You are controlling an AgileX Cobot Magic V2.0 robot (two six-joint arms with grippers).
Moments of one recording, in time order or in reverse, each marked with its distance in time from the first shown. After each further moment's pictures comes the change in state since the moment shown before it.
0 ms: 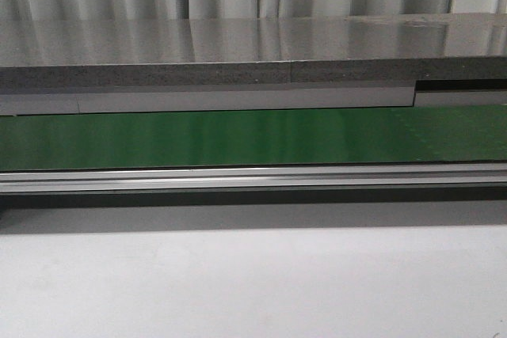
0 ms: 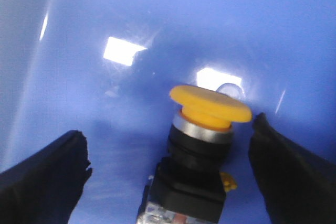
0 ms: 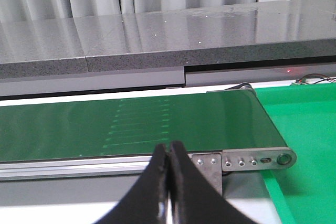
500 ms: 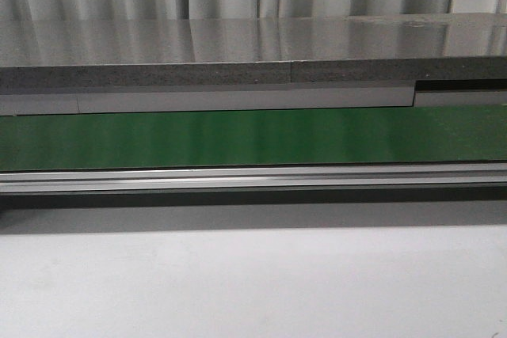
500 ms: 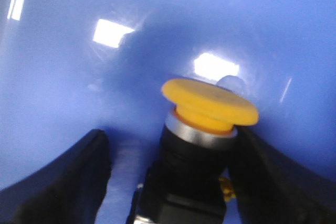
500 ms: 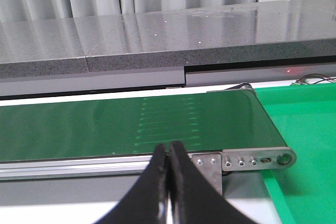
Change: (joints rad) left arm 0.000 0.046 -0.010 -0.015 0.014 0.000; right arm 0.000 0.000 0.000 0.000 0.000 0.000
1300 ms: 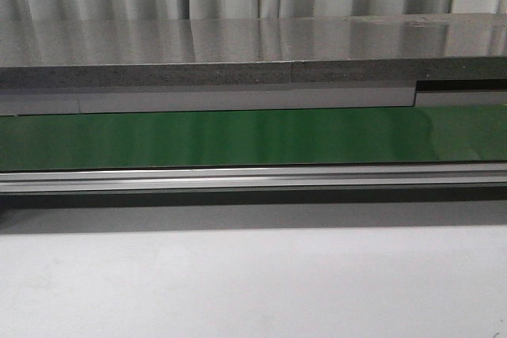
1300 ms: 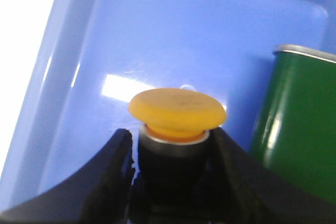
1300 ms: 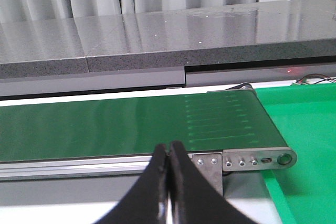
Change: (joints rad) left arm -0.024 -0.296 -0.002 -0.039 0.107 0.058; right arm 0.000 0.000 0.000 0.000 0.000 0.000
